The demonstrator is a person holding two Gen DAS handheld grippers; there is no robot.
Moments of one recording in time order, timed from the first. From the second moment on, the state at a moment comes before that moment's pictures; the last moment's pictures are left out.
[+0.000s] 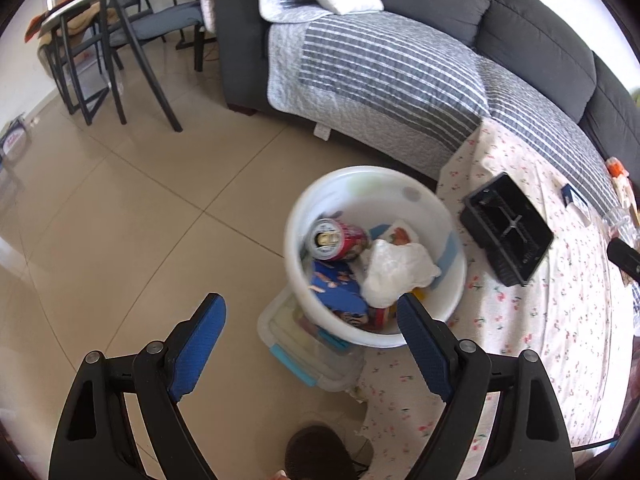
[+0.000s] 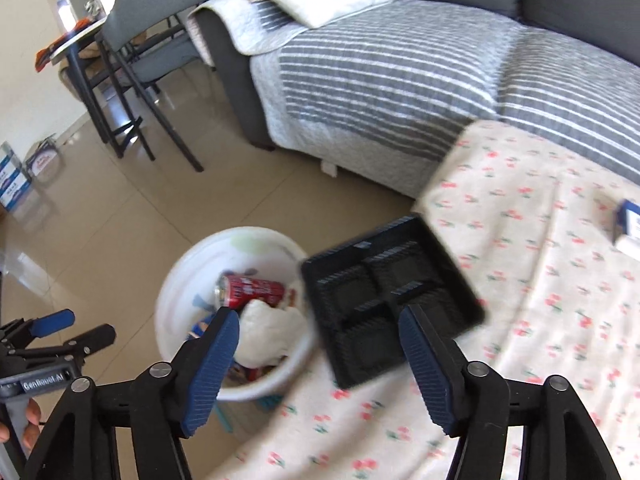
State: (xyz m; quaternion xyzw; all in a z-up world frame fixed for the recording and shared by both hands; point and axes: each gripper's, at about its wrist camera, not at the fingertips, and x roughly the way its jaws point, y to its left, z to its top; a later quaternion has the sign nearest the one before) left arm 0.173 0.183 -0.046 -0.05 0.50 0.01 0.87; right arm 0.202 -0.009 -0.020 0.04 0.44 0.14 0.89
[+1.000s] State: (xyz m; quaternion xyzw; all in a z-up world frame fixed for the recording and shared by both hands) left arm 0.203 -0.095 -0.022 0.05 0.50 -0.13 0.86; right arm 0.079 -0.345 -0.041 0.14 0.46 -0.13 0.87
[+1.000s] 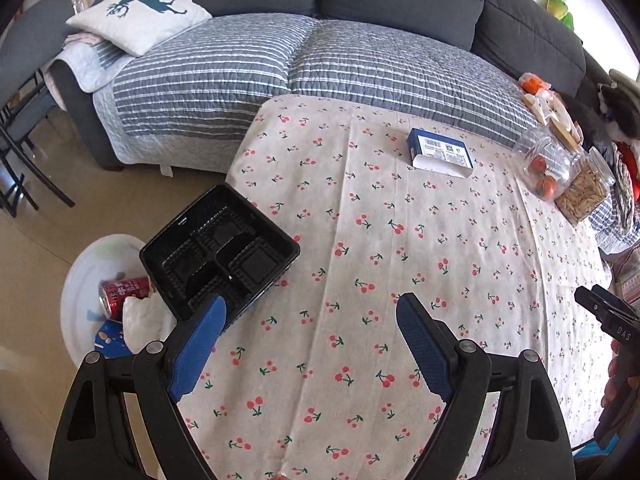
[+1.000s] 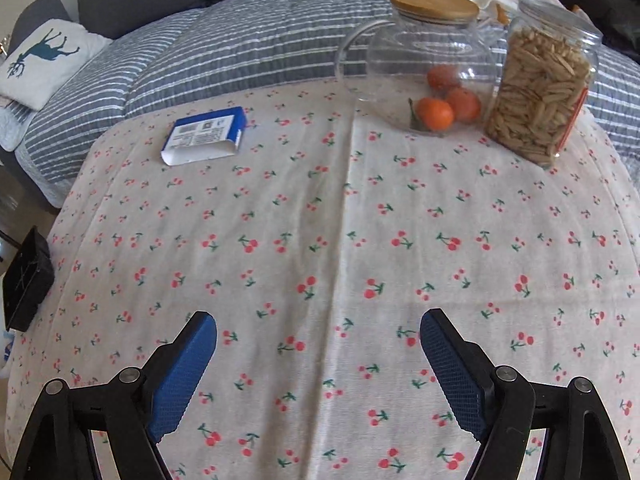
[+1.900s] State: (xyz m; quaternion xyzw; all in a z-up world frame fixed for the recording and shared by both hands) left arm 0.241 -0.094 -0.071 0.20 0.51 -0.13 0.83; right arm 0.085 -0.359 -0.062 0.14 0.49 -0.12 0.85
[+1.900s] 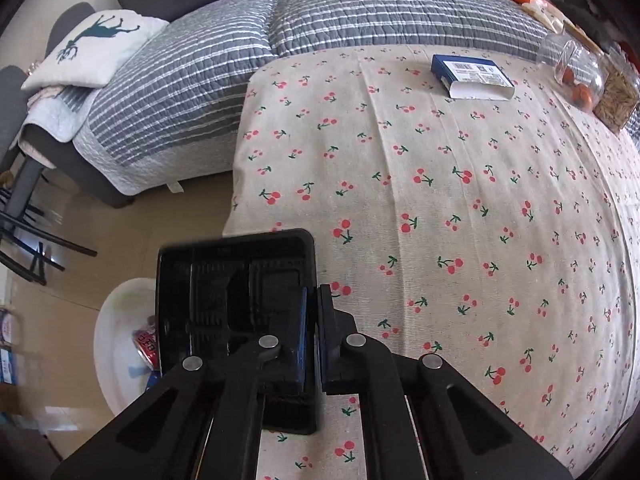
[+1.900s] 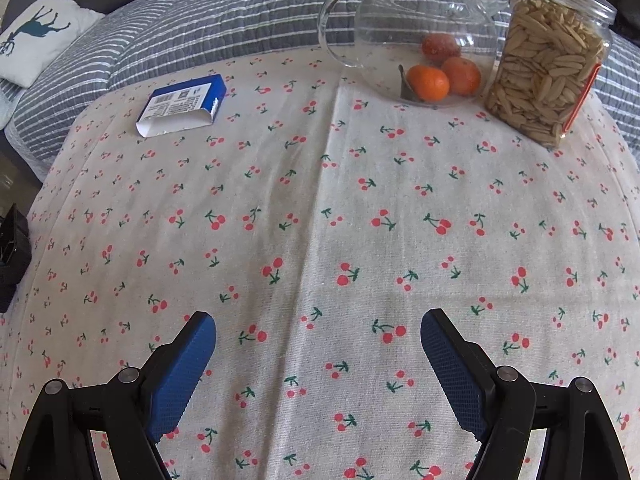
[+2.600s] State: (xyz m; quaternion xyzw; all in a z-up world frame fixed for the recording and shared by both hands) left arm 0.252 0.051 -0.042 0.18 0.46 -0.02 0.87; right arm 0.280 -0.315 -0.069 0.13 0.48 -0.07 0.87
